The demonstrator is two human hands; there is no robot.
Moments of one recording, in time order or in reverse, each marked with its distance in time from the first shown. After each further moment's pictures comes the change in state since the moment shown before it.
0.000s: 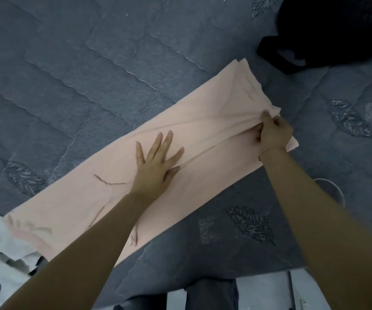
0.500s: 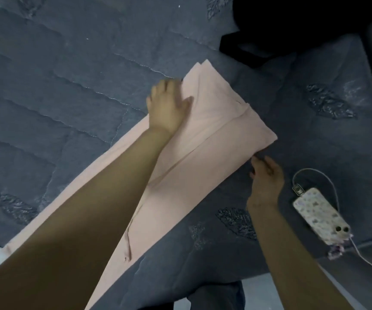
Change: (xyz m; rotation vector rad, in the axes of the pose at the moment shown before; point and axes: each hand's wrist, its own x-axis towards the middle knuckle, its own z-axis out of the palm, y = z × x) left_hand 0.178 0.075 -0.070 -0.269 0.134 -0.264; right_hand -0.049 0.062 -0.067 0.308 0.107 0.262
